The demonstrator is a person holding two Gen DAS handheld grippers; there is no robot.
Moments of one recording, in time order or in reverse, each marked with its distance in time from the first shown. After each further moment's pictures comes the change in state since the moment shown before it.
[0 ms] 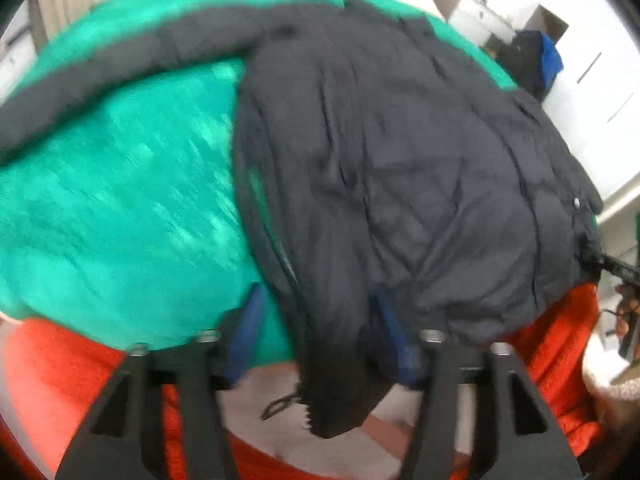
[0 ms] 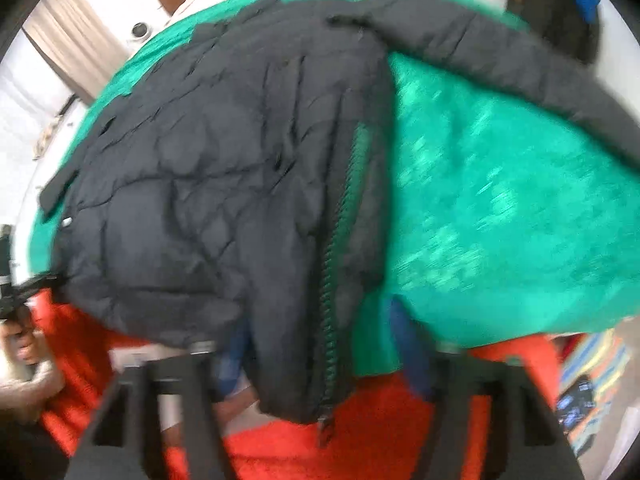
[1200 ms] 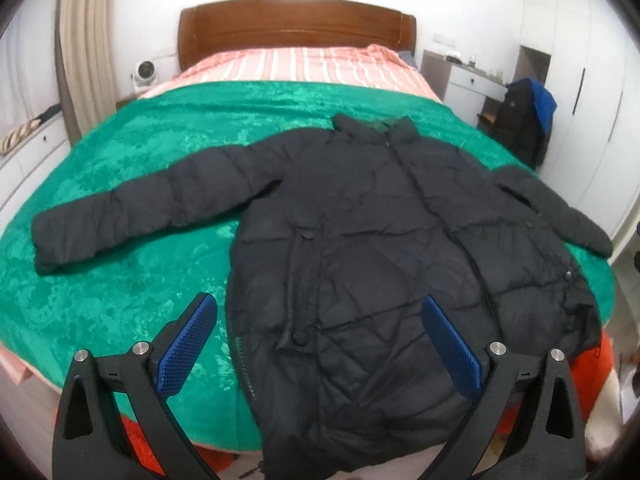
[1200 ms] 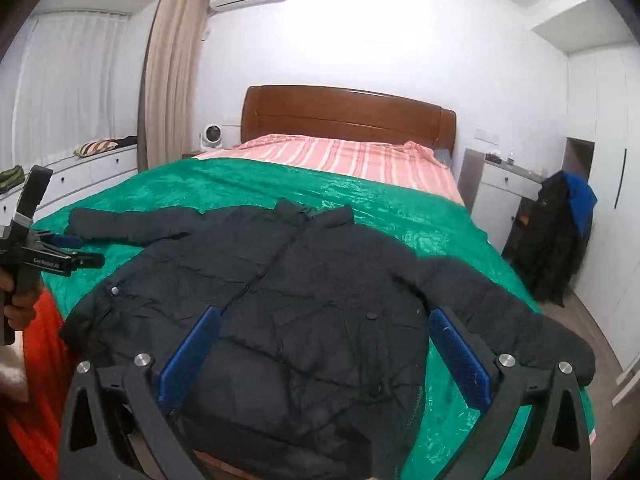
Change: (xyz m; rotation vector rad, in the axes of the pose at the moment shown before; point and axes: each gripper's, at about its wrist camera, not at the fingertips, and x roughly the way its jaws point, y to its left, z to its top) left arm -0.054 -0.055 0.030 0.073 -0.333 0.090; right arm -0.088 0.136 0.005 -0.338 -0.664 -0.006
